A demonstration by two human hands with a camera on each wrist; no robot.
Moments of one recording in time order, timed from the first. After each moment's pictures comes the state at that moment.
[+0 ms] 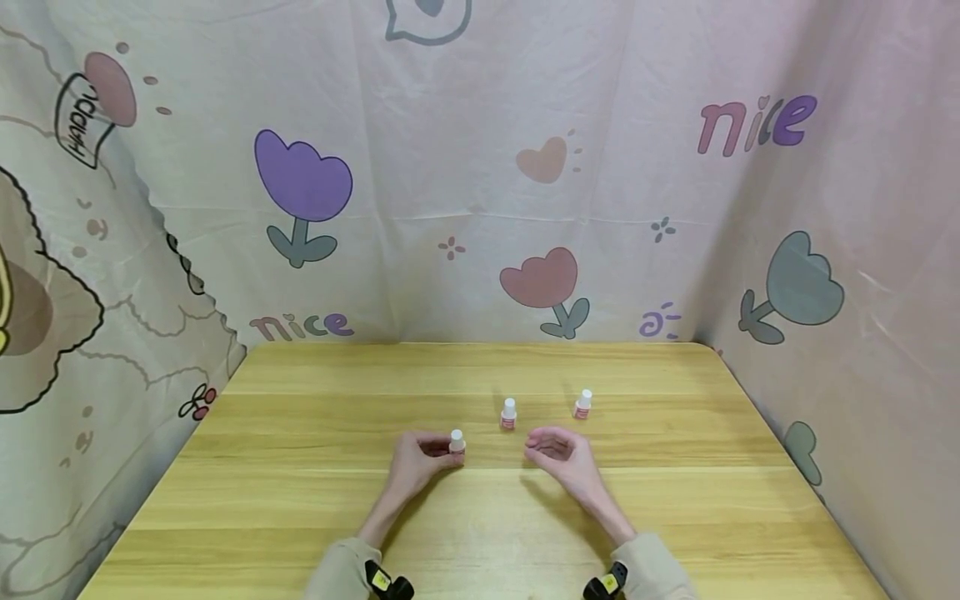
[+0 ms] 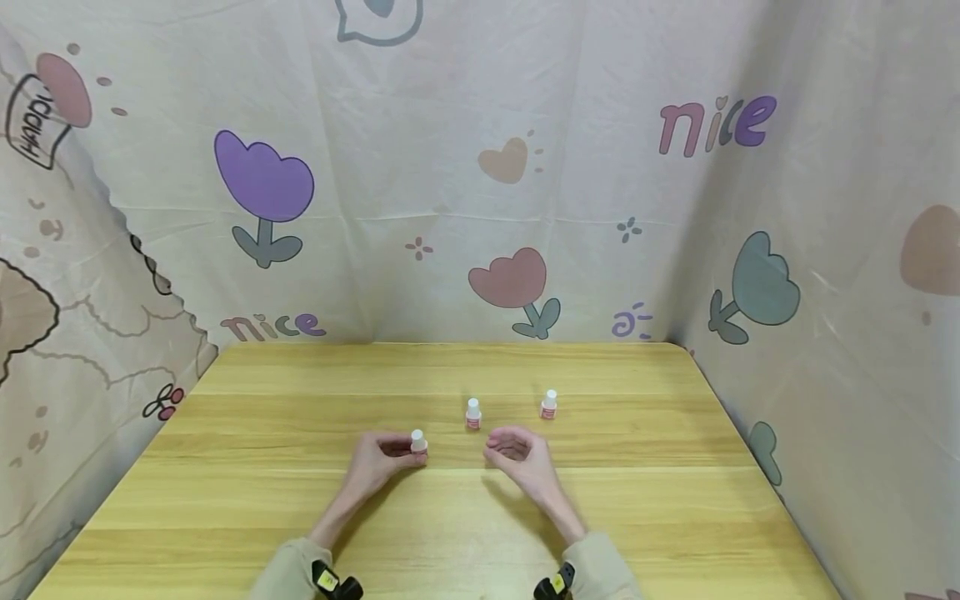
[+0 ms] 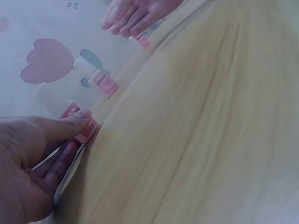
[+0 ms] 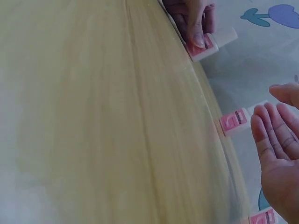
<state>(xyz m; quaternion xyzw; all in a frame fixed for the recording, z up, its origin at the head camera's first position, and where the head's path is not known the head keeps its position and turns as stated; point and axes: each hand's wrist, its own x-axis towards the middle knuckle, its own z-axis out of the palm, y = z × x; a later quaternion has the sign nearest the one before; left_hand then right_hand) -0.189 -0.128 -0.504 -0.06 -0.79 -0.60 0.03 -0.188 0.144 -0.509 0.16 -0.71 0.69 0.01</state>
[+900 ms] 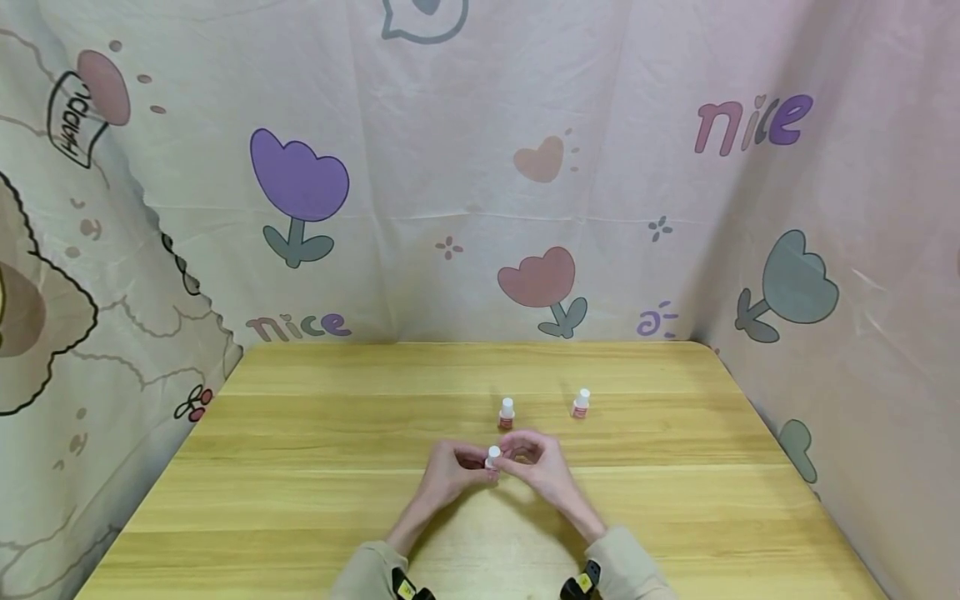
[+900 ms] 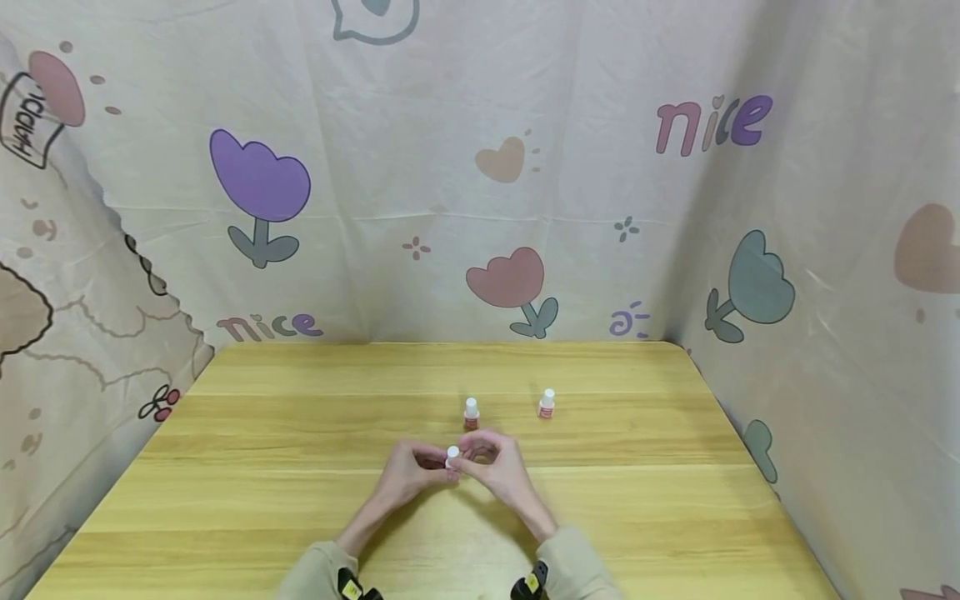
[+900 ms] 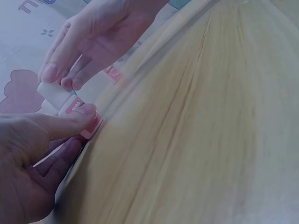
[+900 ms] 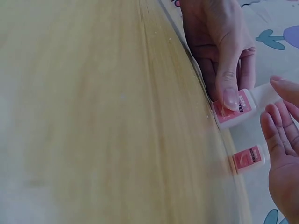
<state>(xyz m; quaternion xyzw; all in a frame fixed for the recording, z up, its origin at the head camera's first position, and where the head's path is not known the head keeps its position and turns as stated) -0.187 -0.087 -0.520 -0.15 -0.78 -0.60 -0.02 -0.186 0.109 -0.506 0.21 -0.72 0.66 -0.02</state>
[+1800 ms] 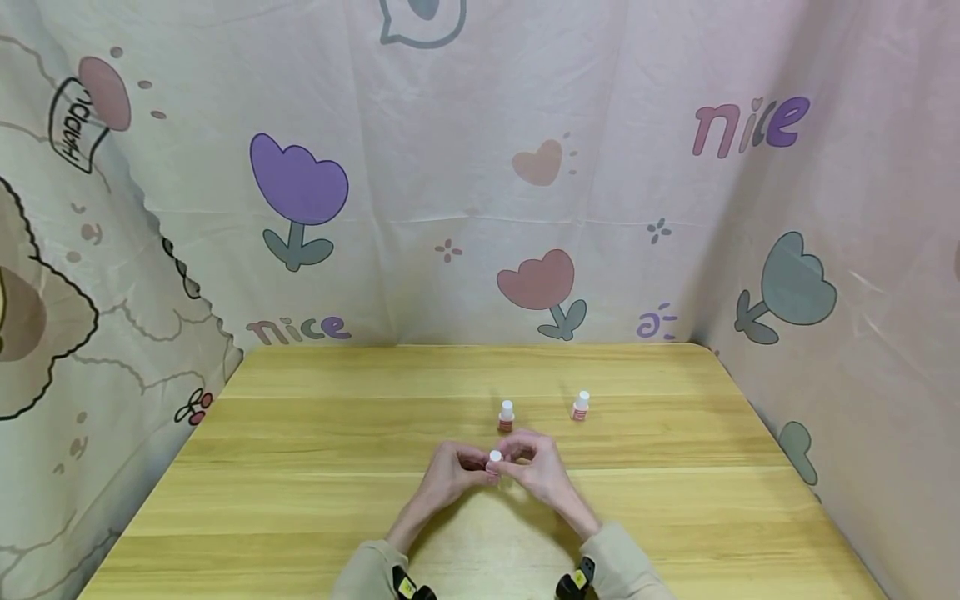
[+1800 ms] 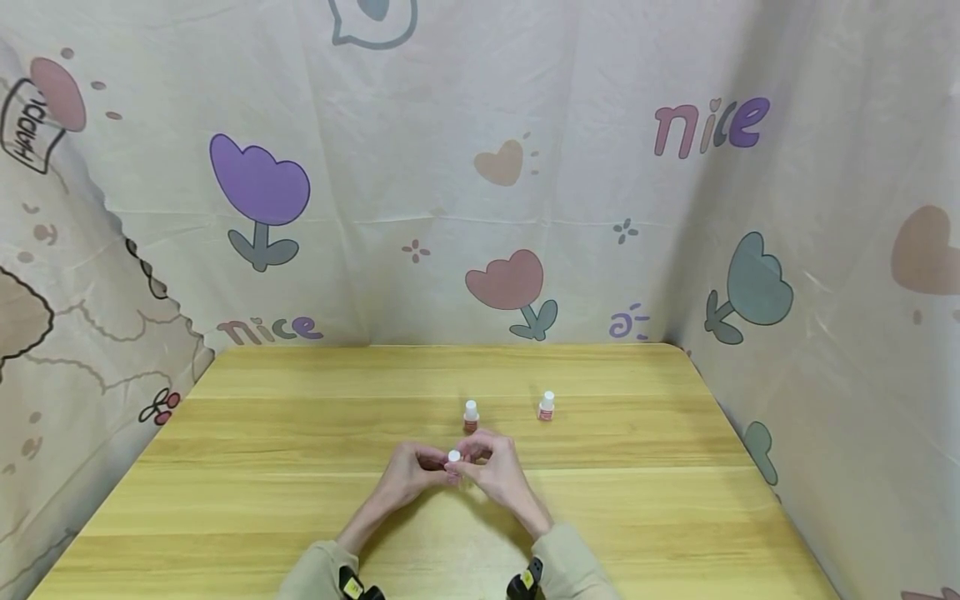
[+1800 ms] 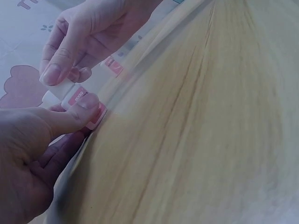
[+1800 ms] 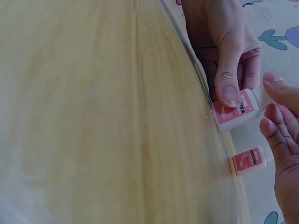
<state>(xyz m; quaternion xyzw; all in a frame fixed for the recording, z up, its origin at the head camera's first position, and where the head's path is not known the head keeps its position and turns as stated) -0.191 -0.090 -0.519 -0.20 -0.80 -0.56 -0.03 -0.190 0.104 -0.506 0.23 -0.77 0.59 0.03</state>
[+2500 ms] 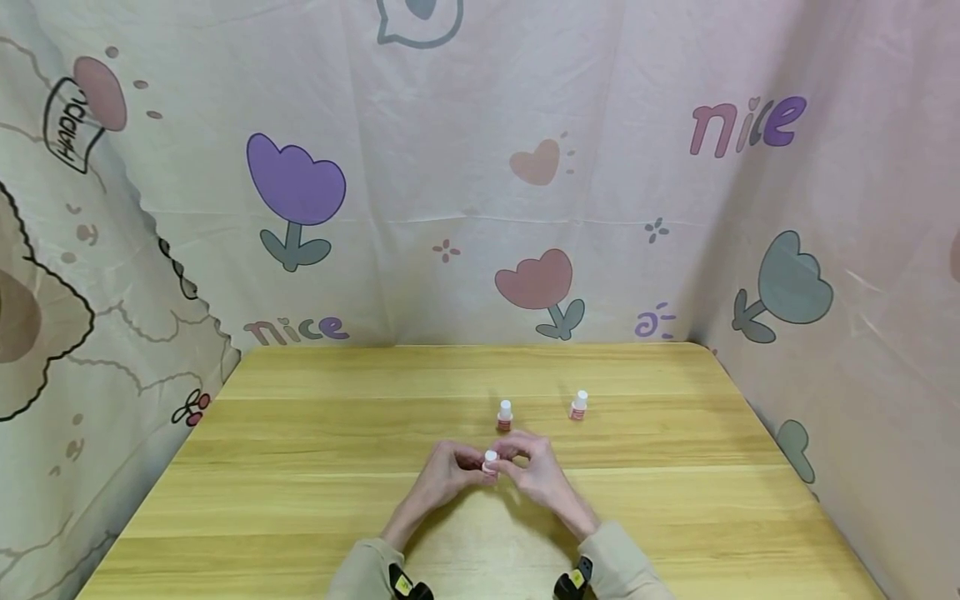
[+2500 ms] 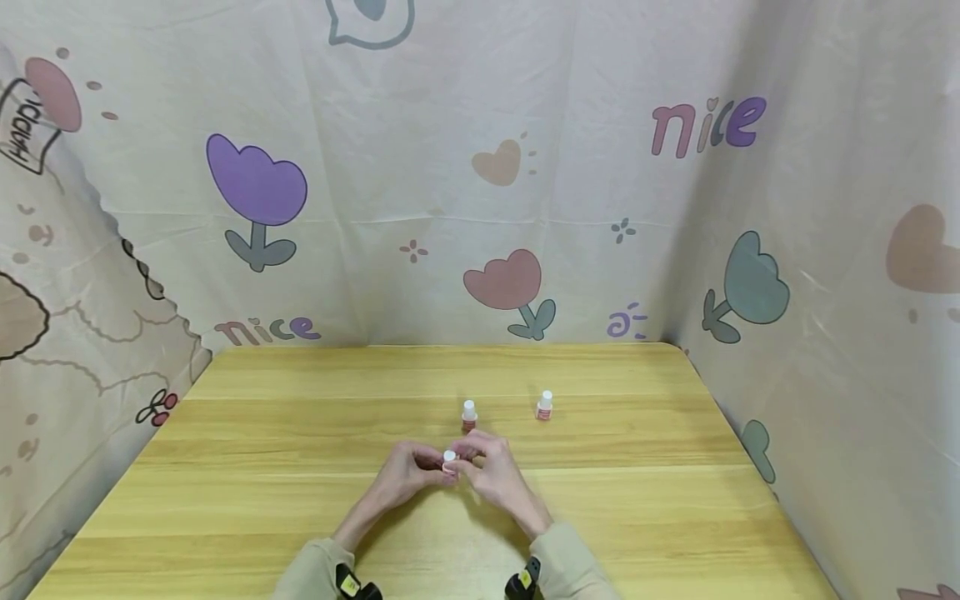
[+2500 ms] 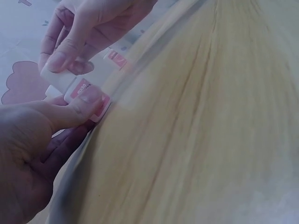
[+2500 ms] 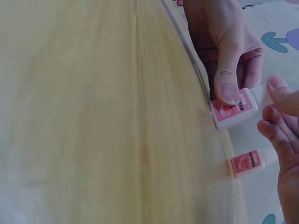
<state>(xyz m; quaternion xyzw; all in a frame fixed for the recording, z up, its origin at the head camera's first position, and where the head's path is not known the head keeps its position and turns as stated) -0.194 -0.094 -0.519 -0.23 -0.79 -0.57 -0.04 -0.192 0.102 -0.510 0.33 -0.77 0.53 0.12</state>
